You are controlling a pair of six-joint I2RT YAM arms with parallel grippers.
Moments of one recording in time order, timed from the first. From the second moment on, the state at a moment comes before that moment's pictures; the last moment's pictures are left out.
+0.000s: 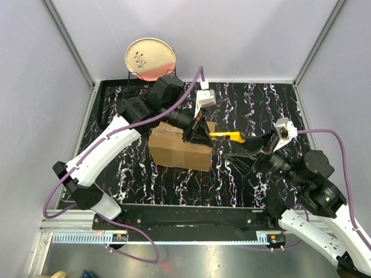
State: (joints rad) left arm -0.83 1.55 1.83 -0.94 0.91 0.09; right arm 0.71 0.50 0.93 -0.35 -0.25 0.40
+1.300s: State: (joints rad) left arm -0.79 1.46 1.65 -0.36 1.06 -0.42; right arm 0.72 0.76 0.85 0.38 -0.27 0.61
